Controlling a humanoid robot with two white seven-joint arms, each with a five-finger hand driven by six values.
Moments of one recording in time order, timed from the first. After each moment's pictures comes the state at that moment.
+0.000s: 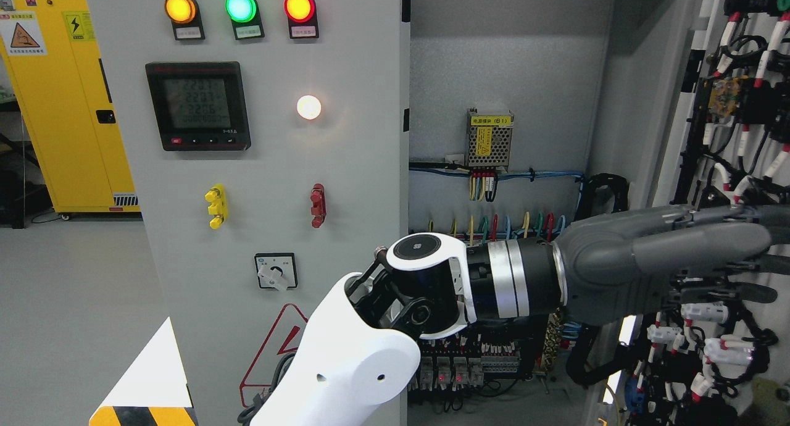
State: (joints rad) left arm -1.22 -0.17 -0.62 -1.42 0.96 0.56 -0.54; right arm 0.00 0.00 0.06 -0.06 0.00 0.02 -0.02
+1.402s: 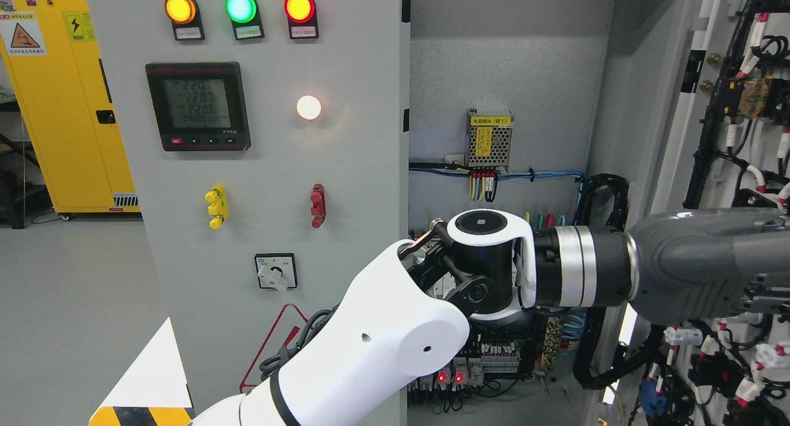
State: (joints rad) left arm -1.36 -0.18 -0.74 -1.29 1.09 0.54 -0.53; right arm 0.00 0.00 0.06 -0.06 0.00 0.02 -0.02
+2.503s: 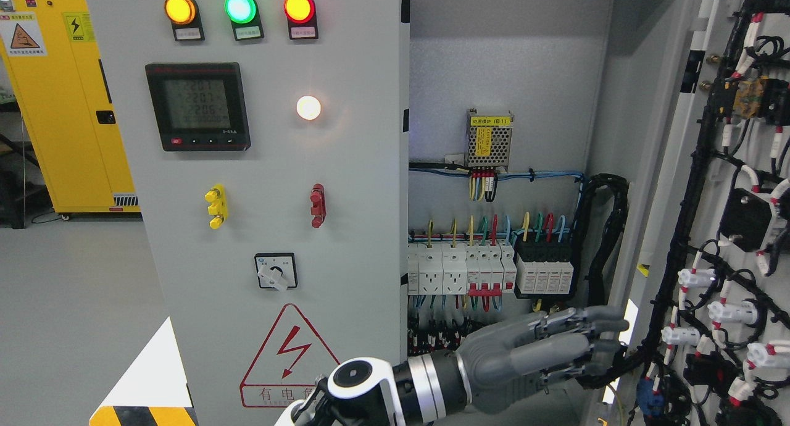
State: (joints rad) left arm -0.64 -0.04 -0.50 -1.56 0.66 0.43 -0.53; right arm 0.00 0.00 0.06 -0.06 0.00 0.02 -0.02
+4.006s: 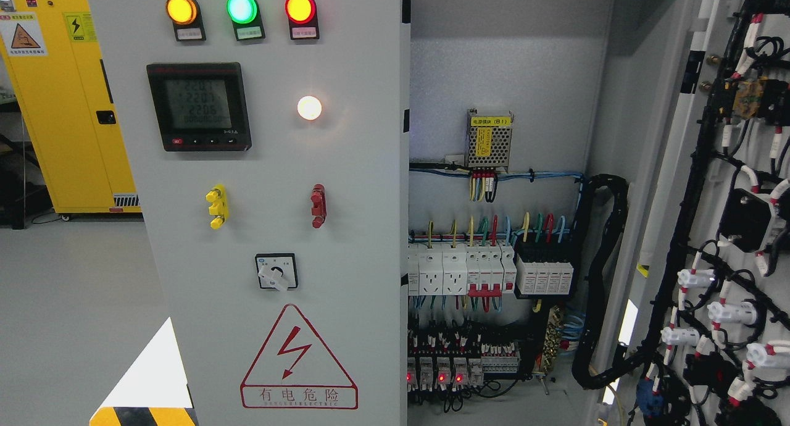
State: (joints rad) left arm -0.01 0.02 -0.33 -0.48 0.39 -0.22 -0.54; right arm 0.00 0.01 0.06 -0.06 0.00 0.02 -0.02
